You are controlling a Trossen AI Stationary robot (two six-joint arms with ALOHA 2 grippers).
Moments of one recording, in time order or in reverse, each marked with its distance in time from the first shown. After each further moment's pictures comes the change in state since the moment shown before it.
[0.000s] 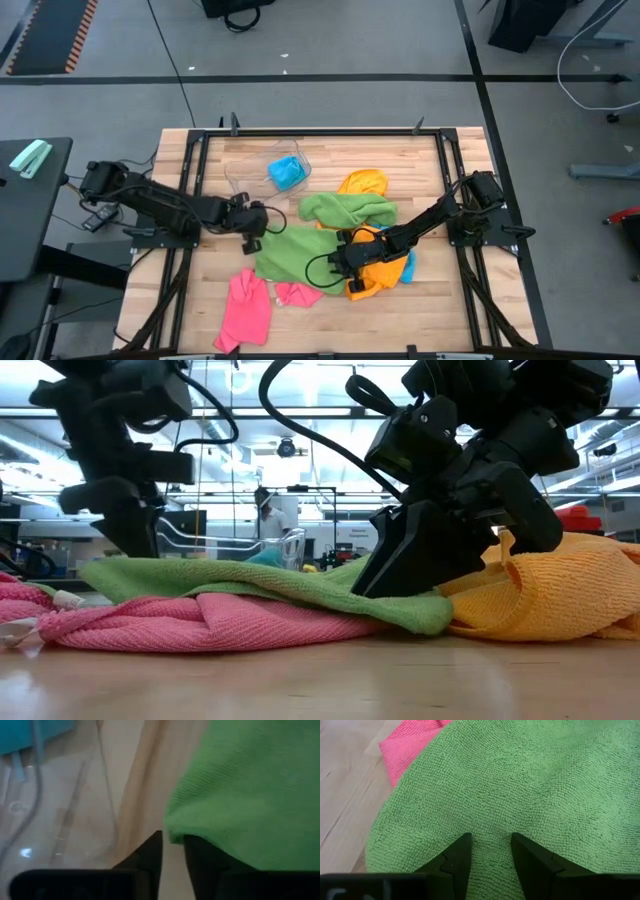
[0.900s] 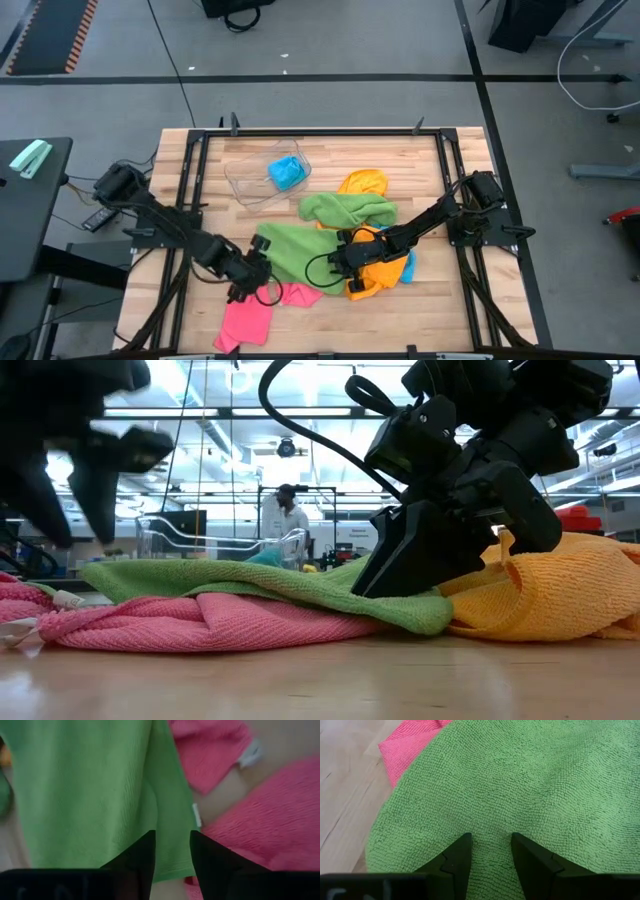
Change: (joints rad) left arm -0.414 0.183 0.206 0.040 0.049 0.285; right arm 0.000 0.000 0.000 0.000 0.000 0.006
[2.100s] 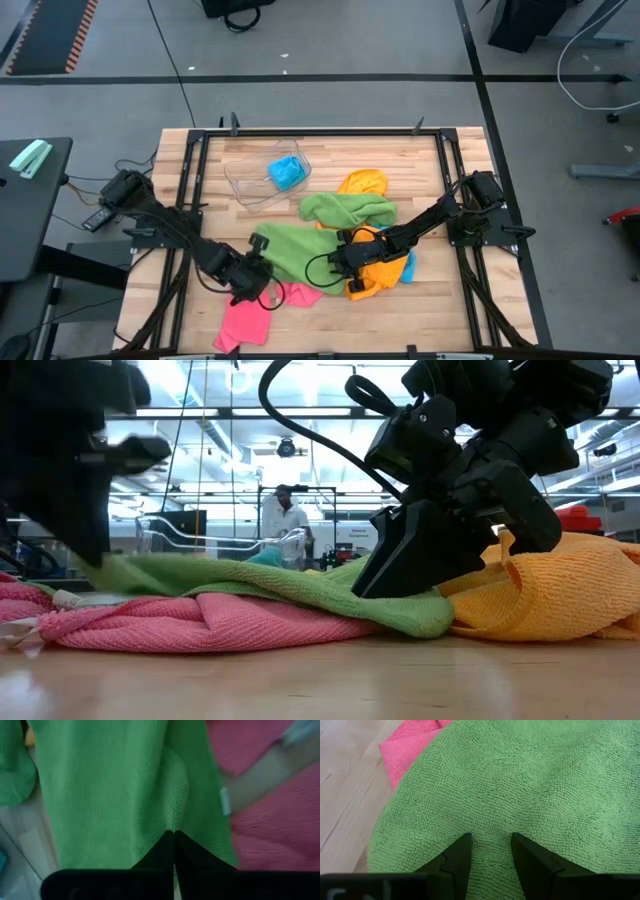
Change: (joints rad) left arm -0.031 0.061 0.049 -0.089 -0.121 -0.049; right arm 0.000 0.000 0.000 0.002 0.000 0.003
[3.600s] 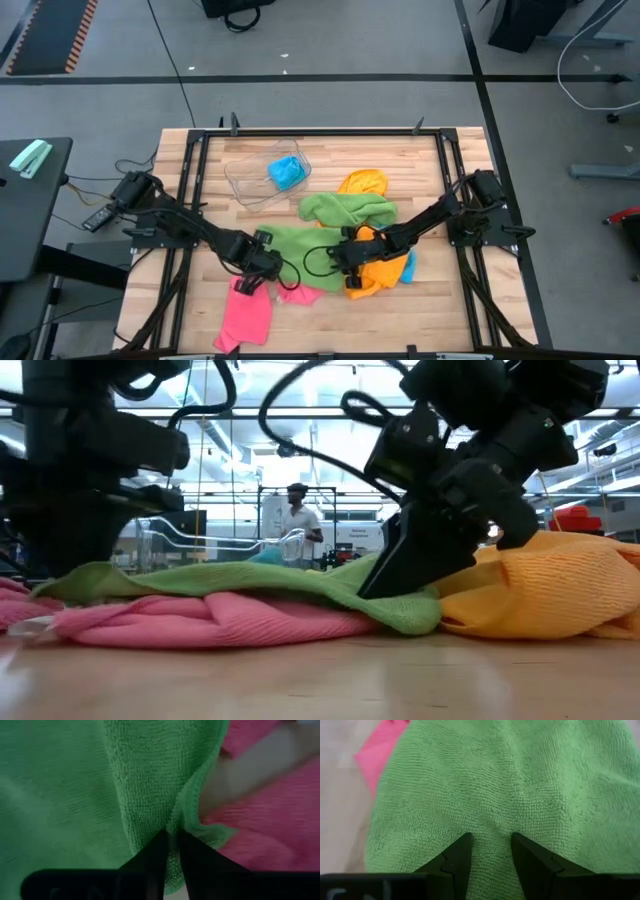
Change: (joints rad) left arm 0.164 0.087 0.032 -0.059 0.293 0.002; right arm -0.021 -0.015 0.005 -0.077 0.053 0.159
